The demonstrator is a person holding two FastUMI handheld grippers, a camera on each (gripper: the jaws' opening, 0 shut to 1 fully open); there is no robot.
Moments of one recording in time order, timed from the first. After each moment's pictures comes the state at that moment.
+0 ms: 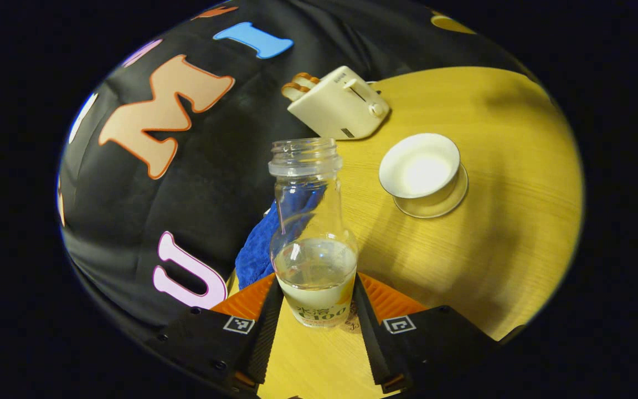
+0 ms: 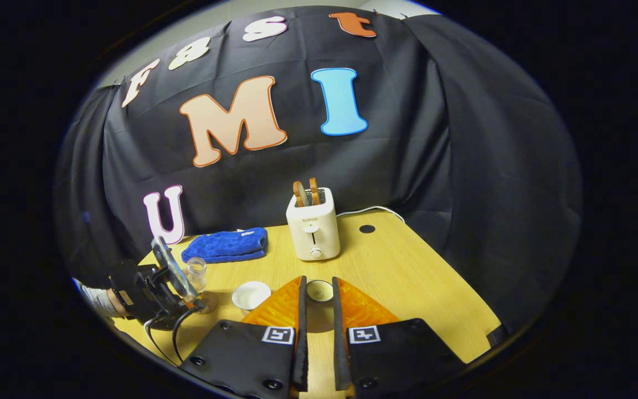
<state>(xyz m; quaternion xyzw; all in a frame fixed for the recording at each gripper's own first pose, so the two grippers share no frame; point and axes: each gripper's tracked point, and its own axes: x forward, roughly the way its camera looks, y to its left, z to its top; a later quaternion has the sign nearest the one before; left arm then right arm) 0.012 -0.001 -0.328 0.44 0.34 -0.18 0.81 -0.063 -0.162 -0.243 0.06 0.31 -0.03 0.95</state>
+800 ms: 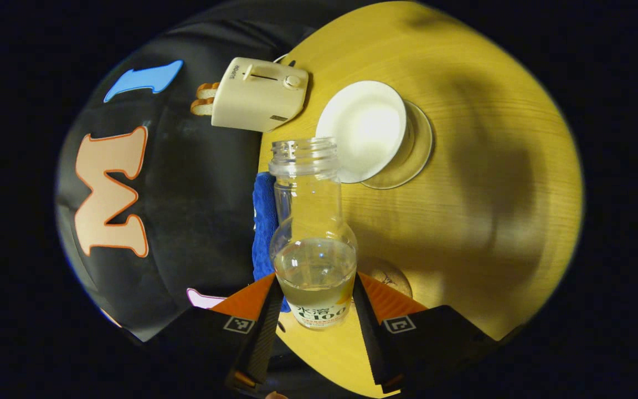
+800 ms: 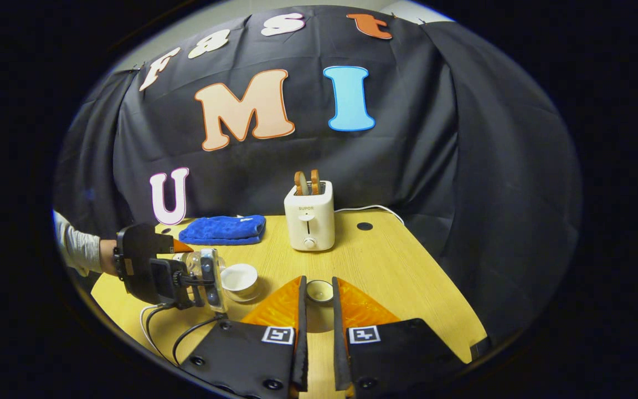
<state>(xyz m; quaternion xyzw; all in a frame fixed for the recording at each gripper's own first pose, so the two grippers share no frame) 0.028 -0.006 -0.340 0.63 0.37 -0.23 0.64 -0.075 -0.179 -0.262 0.02 0.31 0.00 0.95</state>
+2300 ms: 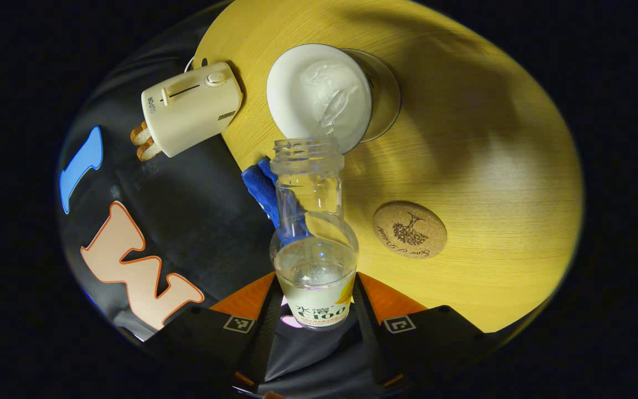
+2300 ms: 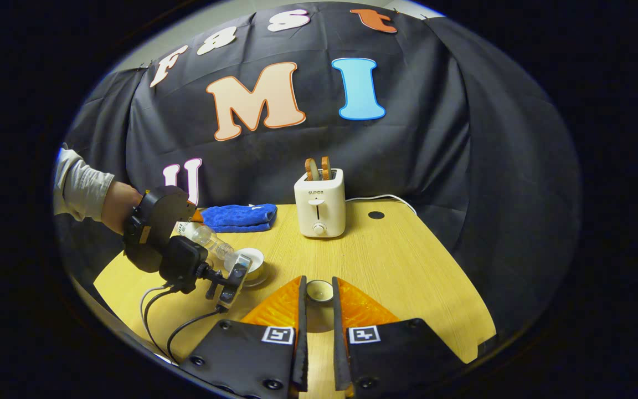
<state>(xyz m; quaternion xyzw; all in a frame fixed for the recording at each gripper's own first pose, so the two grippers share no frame) 0.042 0.001 -0.291 0.79 0.40 -0.22 0.42 -0.089 -0.176 -0.289 0.03 0.32 0.04 0.95</state>
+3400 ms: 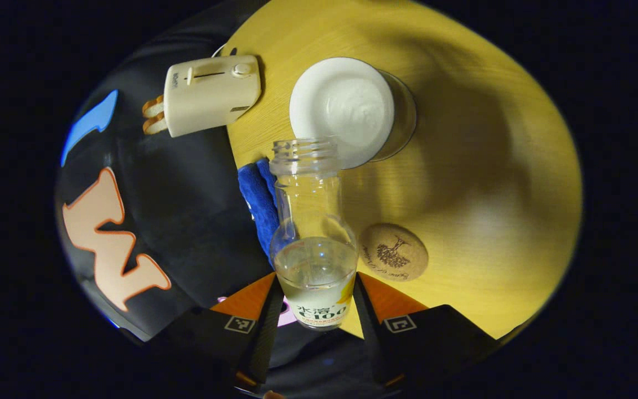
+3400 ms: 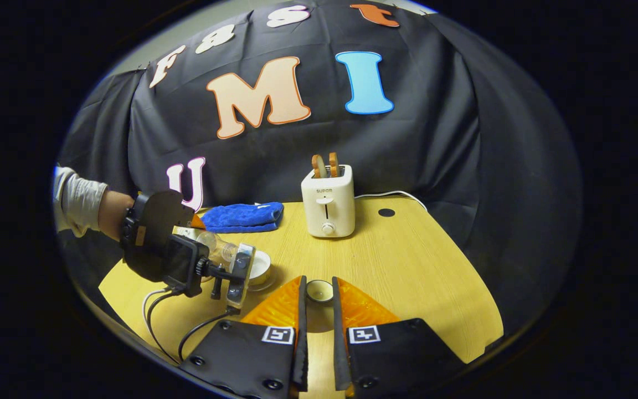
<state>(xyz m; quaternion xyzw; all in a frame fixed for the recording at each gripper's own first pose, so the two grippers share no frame) 0.022 0.001 -0.315 0.69 0.44 -0.24 0.53 -0.070 -0.159 -0.296 0.04 0.33 0.06 0.94</state>
